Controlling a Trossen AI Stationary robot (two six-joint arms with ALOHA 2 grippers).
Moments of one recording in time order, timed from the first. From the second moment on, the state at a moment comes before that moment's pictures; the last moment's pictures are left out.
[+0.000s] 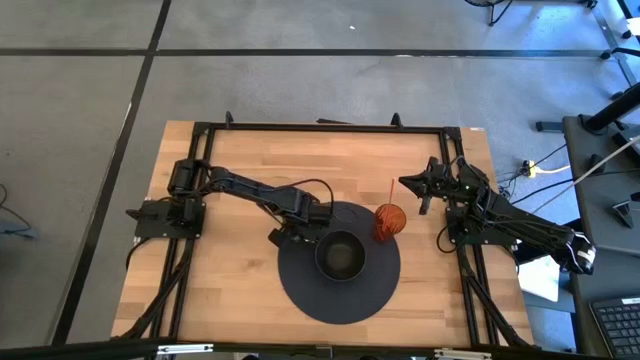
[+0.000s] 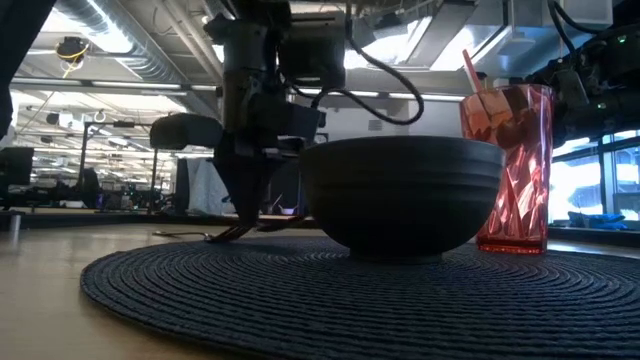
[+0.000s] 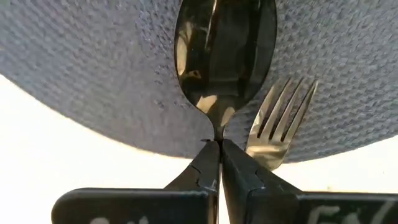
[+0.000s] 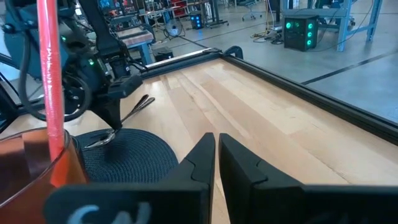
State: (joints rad) left arm -0.05 1.96 1.38 -0.92 -0.11 0.57; right arm -0.57 0.25 0.01 0.11 -0.27 0.15
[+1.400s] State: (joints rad) left arm -0.30 2.14 1.61 -0.55 -0.84 1.50; right arm -0.57 0.25 0.01 0.13 -0.27 0.15
